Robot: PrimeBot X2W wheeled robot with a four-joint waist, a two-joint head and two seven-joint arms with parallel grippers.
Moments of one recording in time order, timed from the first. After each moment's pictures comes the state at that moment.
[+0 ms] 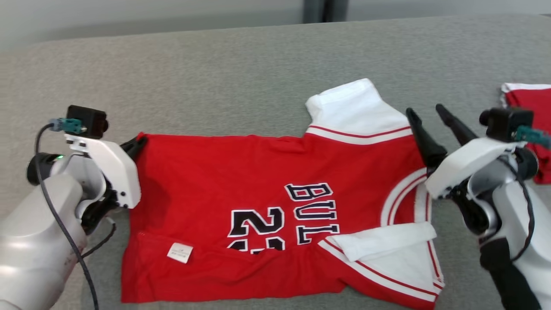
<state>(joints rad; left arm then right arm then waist) -0.84 0.46 -0.93 0.83 -1.00 -0.13 0.10 -0.54 -0.21 0.26 0.44 0.53 0.13 0.04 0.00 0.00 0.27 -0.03</state>
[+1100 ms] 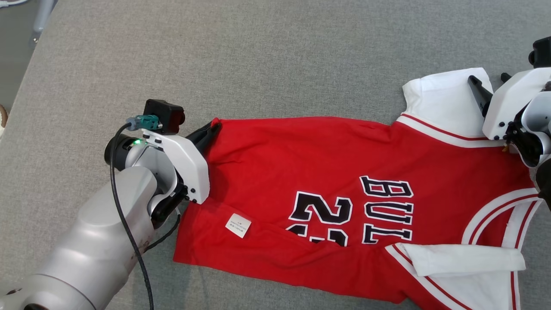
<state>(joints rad) -0.89 0.26 -1.00 0.84 -0.96 -0.12 -0.05 -1.05 -0.36 0.56 1.12 0.66 0.13 0.13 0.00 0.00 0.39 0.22</state>
